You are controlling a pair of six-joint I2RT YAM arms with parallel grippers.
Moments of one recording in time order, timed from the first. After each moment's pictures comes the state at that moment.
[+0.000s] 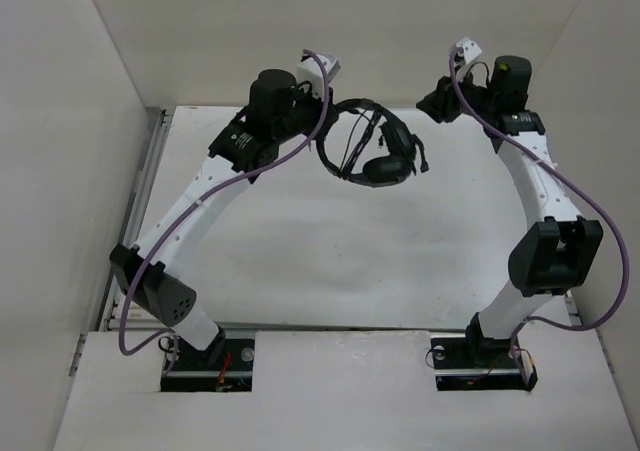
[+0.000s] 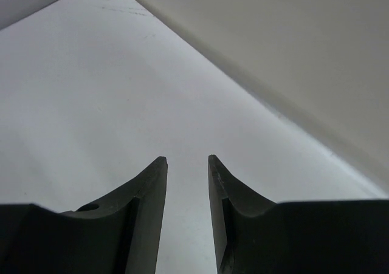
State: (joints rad) left arm -0.63 1.56 1.78 -0.45 0.14 -0.04; right arm 0.02 1.71 1.76 -0.33 -0.77 -0.25
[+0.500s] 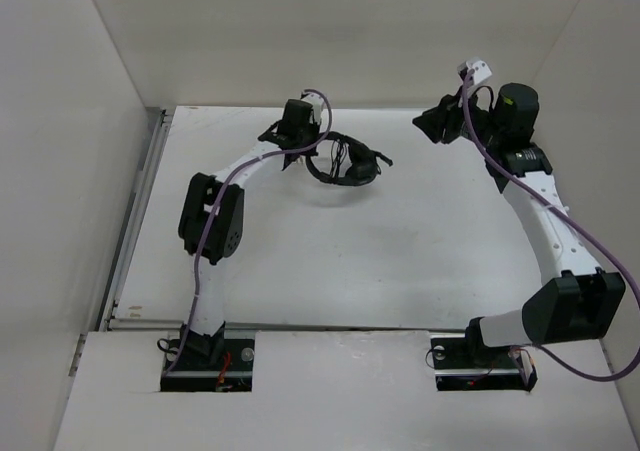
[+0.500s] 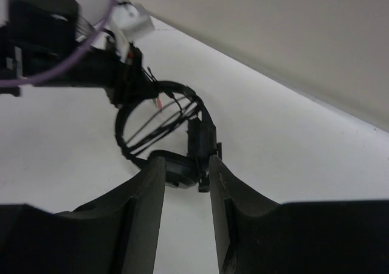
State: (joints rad) left arm -0.44 2.04 1.68 -0.22 -0.04 -0.08; right arm 0.07 1.41 1.36 -0.14 -0.65 0.01
